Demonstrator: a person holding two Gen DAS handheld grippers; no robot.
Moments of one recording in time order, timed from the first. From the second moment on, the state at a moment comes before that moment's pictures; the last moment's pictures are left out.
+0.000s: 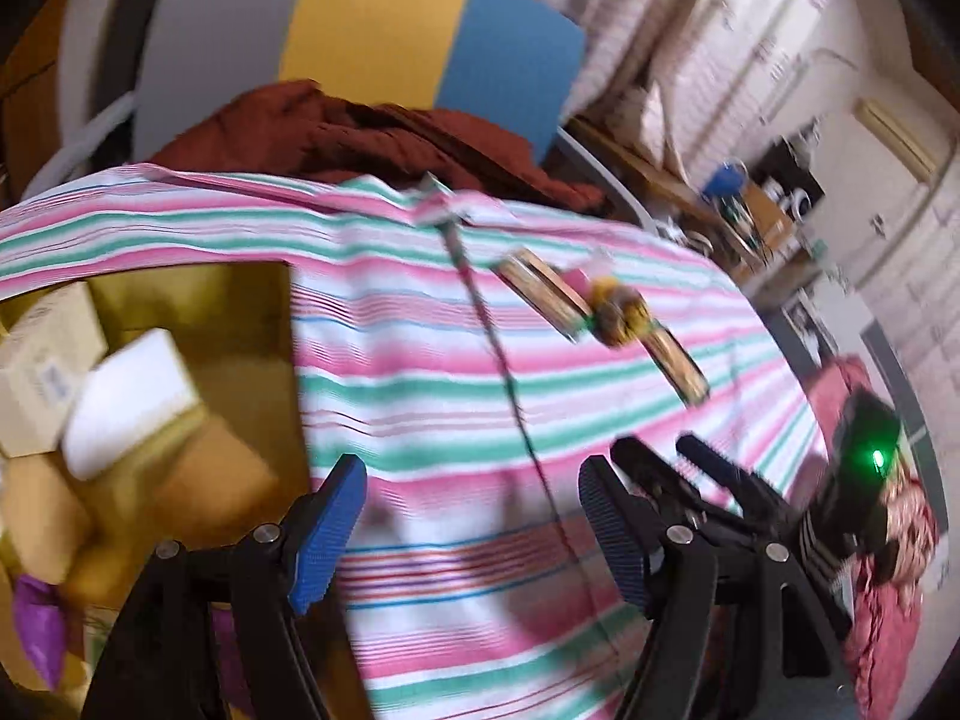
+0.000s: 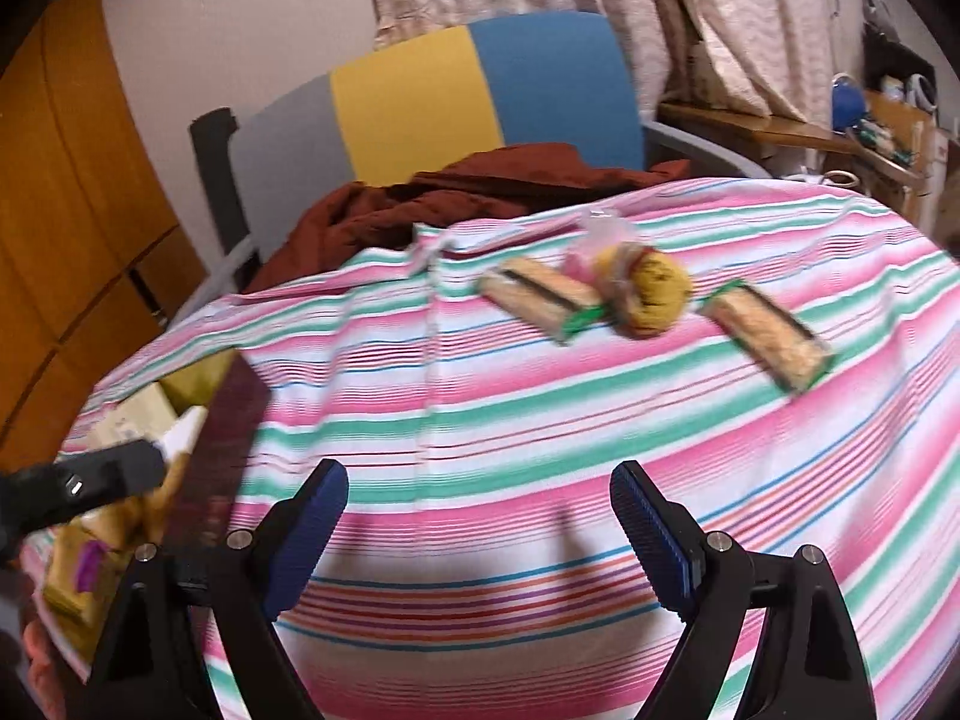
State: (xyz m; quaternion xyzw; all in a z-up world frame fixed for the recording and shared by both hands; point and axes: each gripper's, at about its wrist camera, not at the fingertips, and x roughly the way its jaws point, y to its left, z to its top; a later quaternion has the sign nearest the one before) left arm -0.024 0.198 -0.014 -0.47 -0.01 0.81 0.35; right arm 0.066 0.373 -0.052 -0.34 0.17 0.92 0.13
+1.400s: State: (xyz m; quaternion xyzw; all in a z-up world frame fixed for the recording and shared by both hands) left arm -0.094 0.372 -0.065 -0.54 0.02 0.78 0.31; right arm 0.026 0.555 -0.096 -0.39 0.11 0.88 0.26
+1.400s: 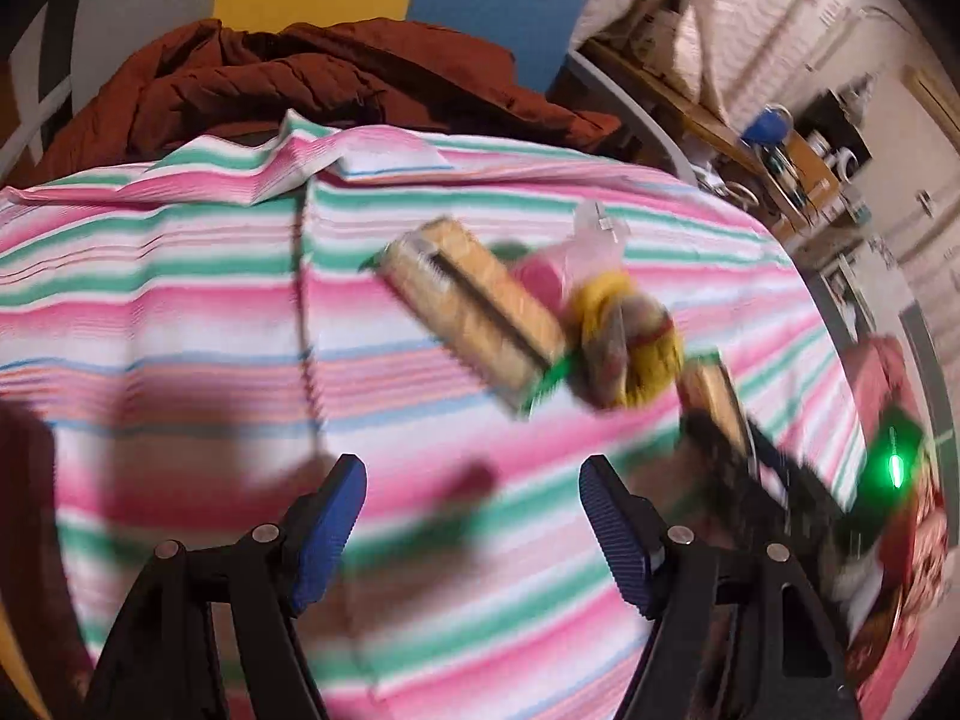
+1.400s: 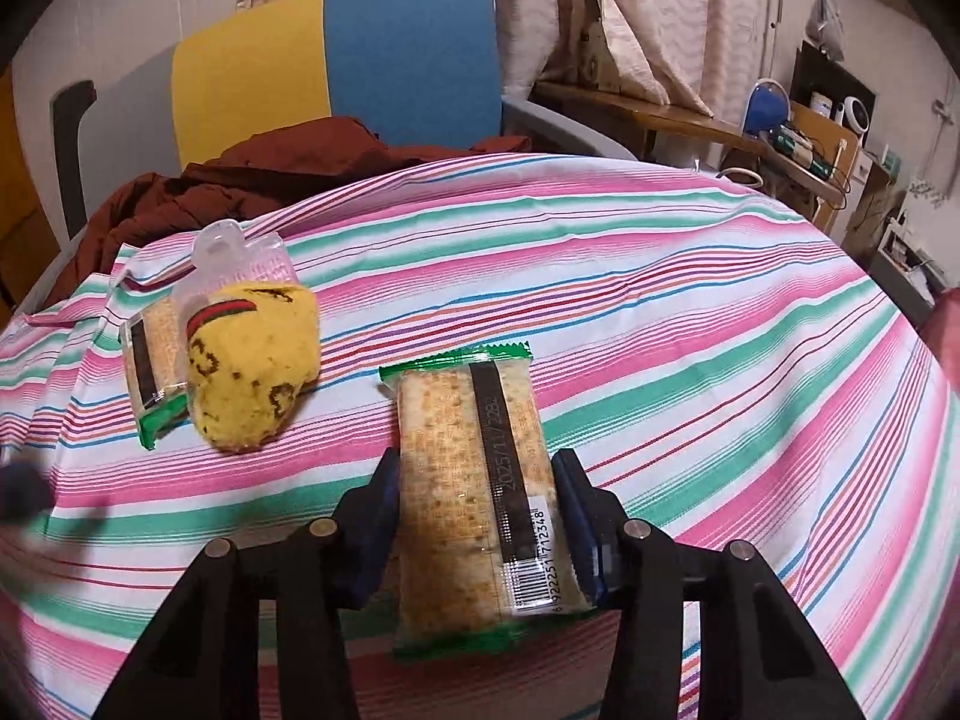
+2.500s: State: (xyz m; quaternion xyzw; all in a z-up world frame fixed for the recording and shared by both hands) left arm -0.099 0.377 -0.084 -0.41 0.13 0.84 0.33; right arm 0.026 0.554 -0.097 -0.38 0.10 0.88 0.27
